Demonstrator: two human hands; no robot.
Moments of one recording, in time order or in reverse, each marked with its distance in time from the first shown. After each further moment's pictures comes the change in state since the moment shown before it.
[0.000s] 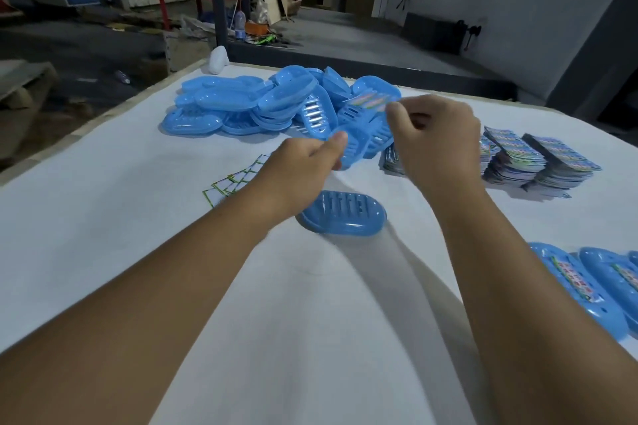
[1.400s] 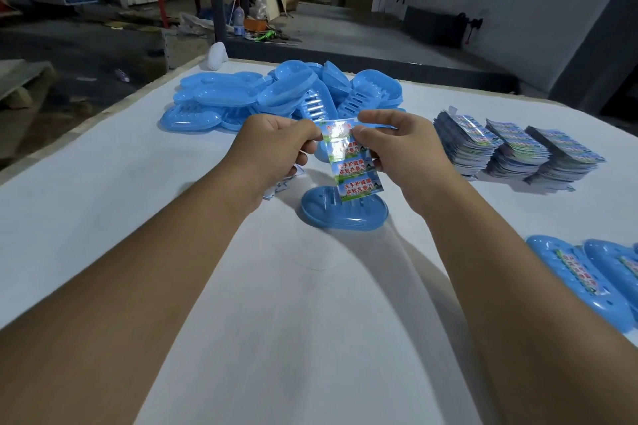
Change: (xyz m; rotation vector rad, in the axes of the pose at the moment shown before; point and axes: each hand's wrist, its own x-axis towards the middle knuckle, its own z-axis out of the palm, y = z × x) left_hand 0.012 0.002 -0.022 -0.186 0.179 -0.090; right_hand -0.008 0.002 0.021 0.654 -0.449 0.433
